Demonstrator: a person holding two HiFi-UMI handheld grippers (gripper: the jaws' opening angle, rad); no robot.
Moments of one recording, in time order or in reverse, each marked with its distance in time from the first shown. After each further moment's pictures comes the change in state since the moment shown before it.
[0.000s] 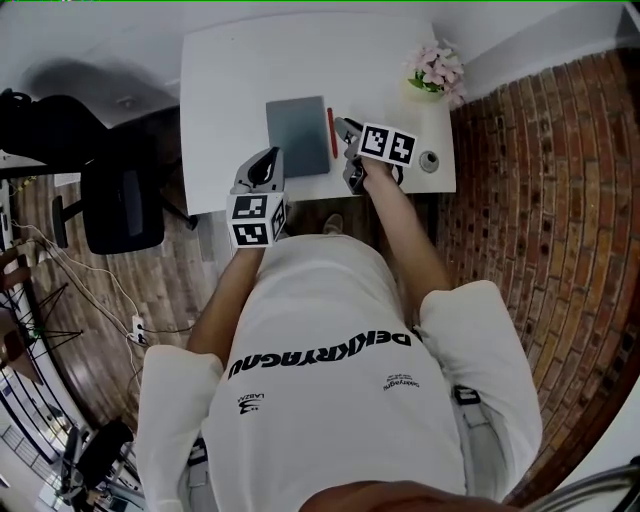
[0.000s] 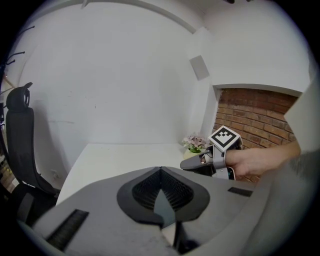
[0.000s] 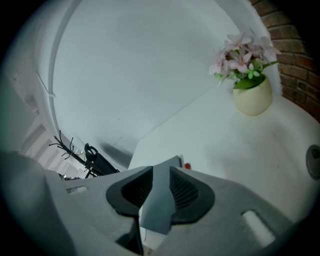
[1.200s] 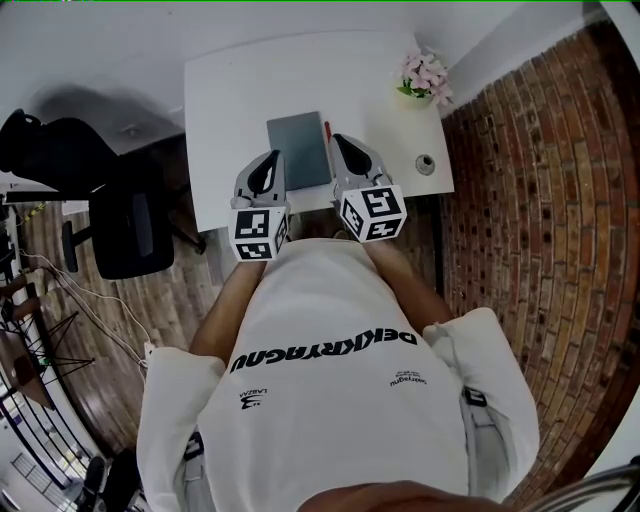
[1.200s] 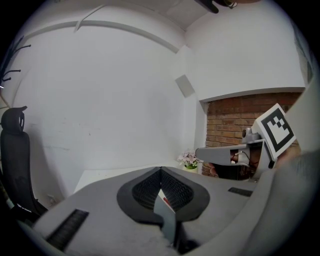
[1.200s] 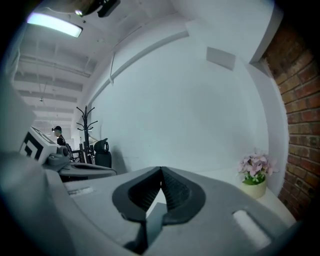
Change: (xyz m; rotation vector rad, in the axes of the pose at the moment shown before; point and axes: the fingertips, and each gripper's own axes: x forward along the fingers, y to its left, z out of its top) left arm -0.037 -0.018 0.059 0.134 -0.210 -0.046; right arm -0.123 0.149 0.018 -0.620 -0.513 -0.016
